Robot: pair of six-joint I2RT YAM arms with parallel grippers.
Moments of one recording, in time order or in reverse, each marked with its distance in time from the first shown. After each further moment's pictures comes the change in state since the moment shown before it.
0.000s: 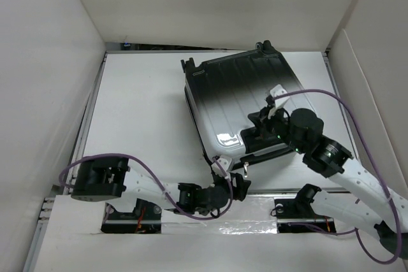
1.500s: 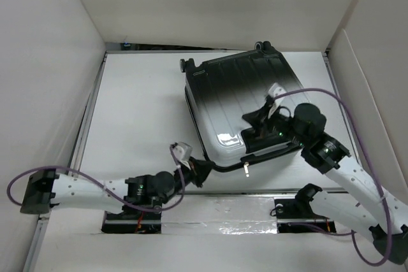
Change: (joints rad) left arm 0.175 -0.720 -0.281 -0.123 0.133 0.232; right arm -0.174 -0.014 -0.041 0.123 -0.335 -0.029
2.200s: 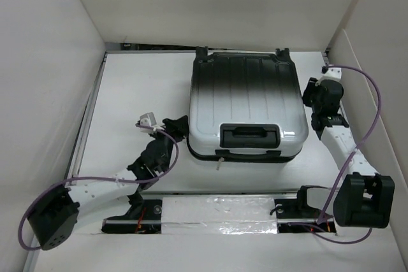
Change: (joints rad) left arm 0.624 0.209 -0.019 0.297 -0.049 -0.190; right arm -0.668 0.372 -0.066 0.204 0.355 0.126
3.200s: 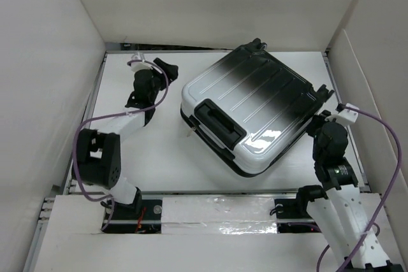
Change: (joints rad) left arm 0.620 0.601 0.678 -0.200 0.648 -0.028; right arm 0.195 -0.686 -0.236 -0.298 0.366 0.182
